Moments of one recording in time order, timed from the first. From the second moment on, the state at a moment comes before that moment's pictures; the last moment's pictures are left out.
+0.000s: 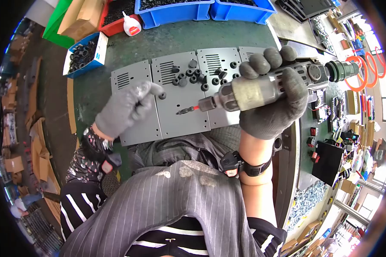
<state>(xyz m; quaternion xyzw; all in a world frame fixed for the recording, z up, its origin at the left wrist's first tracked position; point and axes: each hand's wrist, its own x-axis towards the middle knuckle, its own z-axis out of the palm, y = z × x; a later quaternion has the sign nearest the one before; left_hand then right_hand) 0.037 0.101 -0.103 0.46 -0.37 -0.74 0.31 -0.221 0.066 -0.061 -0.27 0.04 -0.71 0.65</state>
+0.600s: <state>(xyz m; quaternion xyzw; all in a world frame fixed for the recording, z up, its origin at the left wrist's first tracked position) 0.083 0.050 -0.133 0.62 -0.63 -0.34 0.32 -0.167 0.024 -0.062 -0.40 0.15 -0.64 0.64</state>
